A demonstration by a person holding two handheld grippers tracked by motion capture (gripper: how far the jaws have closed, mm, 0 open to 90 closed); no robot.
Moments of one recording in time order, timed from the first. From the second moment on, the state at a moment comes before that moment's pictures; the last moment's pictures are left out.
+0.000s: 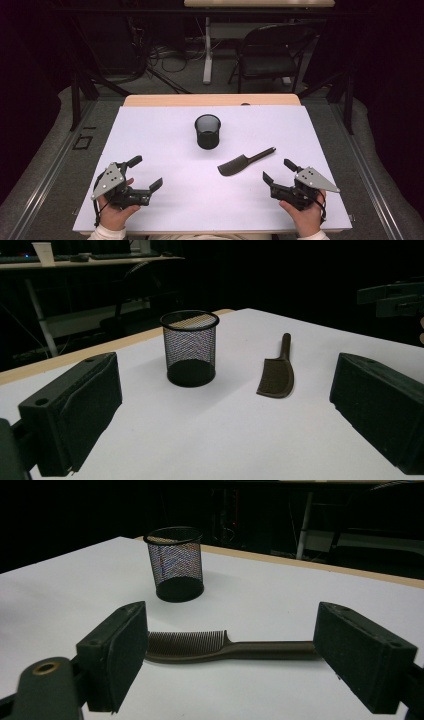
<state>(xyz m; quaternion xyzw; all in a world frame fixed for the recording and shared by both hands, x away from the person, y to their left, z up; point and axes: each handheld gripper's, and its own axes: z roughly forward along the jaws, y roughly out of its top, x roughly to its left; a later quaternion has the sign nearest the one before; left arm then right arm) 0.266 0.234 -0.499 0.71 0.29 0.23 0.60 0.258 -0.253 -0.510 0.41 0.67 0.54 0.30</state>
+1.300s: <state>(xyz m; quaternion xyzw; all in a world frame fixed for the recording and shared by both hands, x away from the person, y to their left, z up) 0.265 0.233 -0.506 0.72 0.31 0.22 0.58 0.294 -0.256 -0.517 0.41 0.73 0.48 0.26</state>
